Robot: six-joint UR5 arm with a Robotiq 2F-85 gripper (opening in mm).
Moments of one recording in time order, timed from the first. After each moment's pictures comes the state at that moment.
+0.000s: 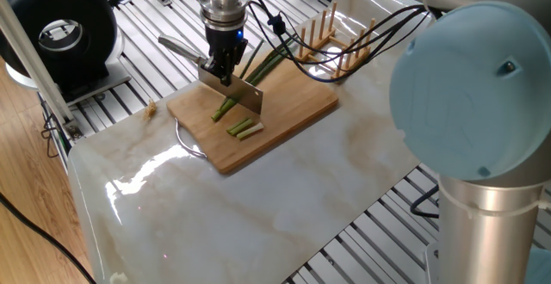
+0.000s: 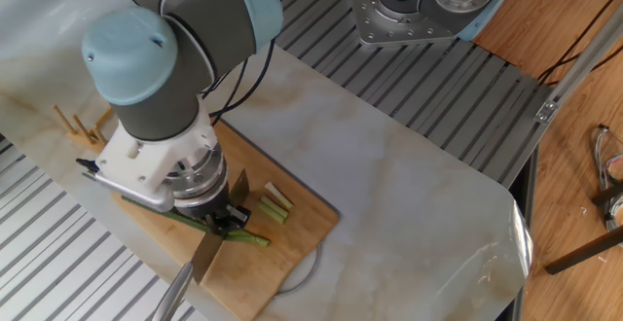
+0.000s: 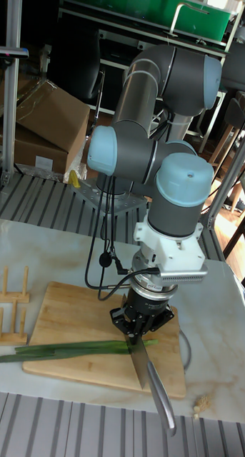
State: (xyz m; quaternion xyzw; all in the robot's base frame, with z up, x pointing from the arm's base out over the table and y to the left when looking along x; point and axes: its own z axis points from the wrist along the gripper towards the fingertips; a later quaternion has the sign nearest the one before) arm 0.667 0.075 0.057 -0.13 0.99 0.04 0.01
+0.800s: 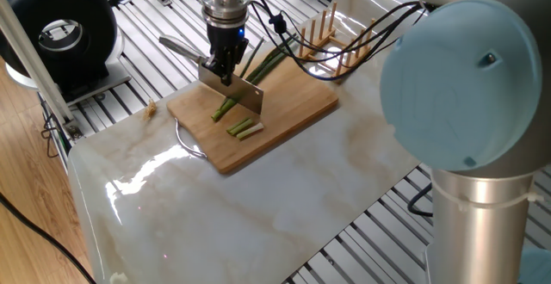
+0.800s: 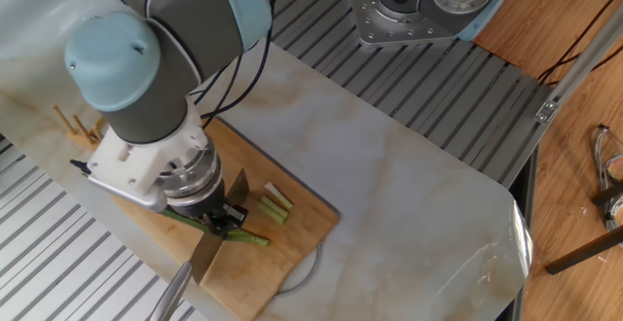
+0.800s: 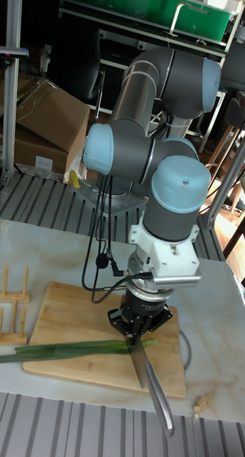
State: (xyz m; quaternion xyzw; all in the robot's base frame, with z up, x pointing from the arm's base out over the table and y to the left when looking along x) arm 0.653 0.066 0.062 -0.12 0.99 0.04 -0.03
